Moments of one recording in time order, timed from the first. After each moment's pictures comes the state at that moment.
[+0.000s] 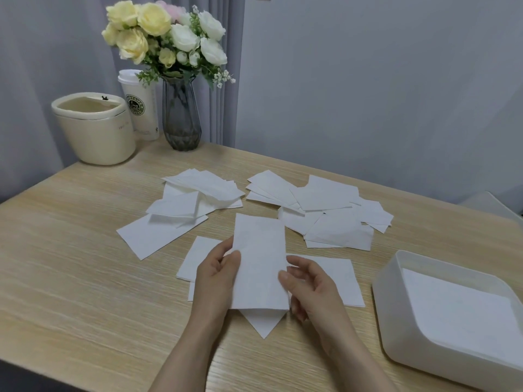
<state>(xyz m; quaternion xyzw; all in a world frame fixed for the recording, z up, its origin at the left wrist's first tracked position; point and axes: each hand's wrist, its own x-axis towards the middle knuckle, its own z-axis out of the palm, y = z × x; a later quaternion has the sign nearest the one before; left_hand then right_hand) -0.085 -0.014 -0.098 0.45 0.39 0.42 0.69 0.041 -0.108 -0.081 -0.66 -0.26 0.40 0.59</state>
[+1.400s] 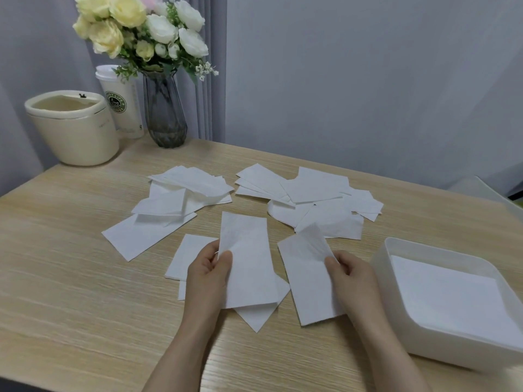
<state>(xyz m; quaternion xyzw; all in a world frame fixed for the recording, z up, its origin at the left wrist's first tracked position) -0.084 -0.019 -0.101 0.48 0.41 0.41 0.66 0.094 -0.130 -0.080 -0.82 -0.29 0.18 0.47</state>
